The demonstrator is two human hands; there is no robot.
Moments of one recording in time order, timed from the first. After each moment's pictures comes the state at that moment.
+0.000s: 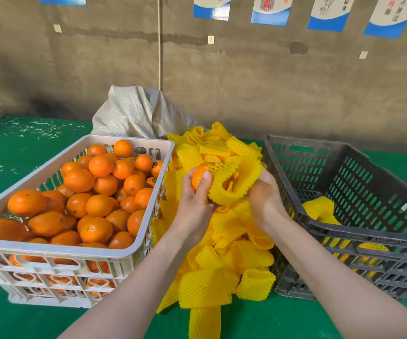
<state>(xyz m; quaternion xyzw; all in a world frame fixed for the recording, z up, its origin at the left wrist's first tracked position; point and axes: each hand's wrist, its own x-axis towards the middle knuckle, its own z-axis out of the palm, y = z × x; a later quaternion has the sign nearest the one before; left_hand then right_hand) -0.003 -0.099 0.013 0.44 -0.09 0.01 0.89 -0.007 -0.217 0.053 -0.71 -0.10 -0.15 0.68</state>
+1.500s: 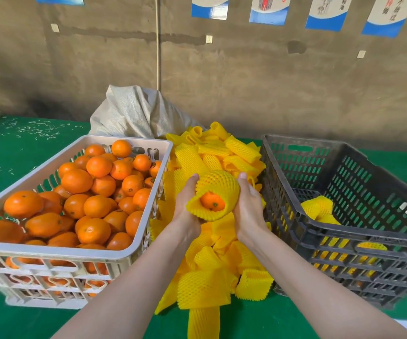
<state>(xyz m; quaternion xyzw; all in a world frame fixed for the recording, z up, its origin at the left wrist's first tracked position) 0.008 -0.097 0.024 0.47 0.15 -0.06 0.87 -0.001 -0.195 0.028 -0.59 0.07 -0.07 0.80</state>
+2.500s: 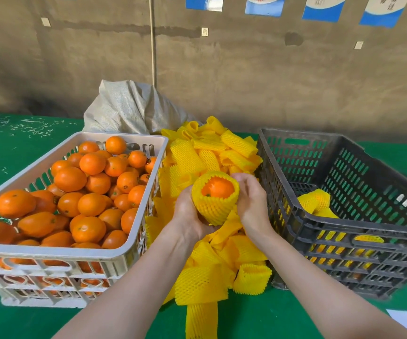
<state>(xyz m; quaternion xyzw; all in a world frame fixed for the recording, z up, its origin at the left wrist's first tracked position) 0.002 -0.111 0.019 0.38 0.22 -0.19 0.88 0.009 -0.227 0.002 -0.75 -0.07 -0.18 0.63</state>
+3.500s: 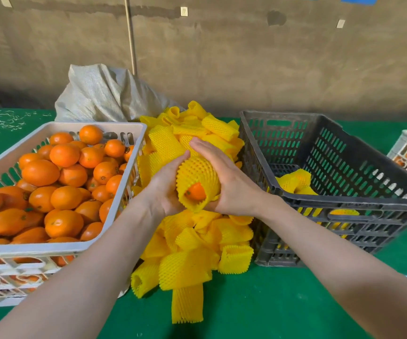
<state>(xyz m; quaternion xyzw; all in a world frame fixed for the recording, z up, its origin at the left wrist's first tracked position) 0.015 -0.100 0.034 0.47 0.08 -0.28 0.83 -0.001 -0.258 0.034 -0.85 -0.38 -0.12 0.34</state>
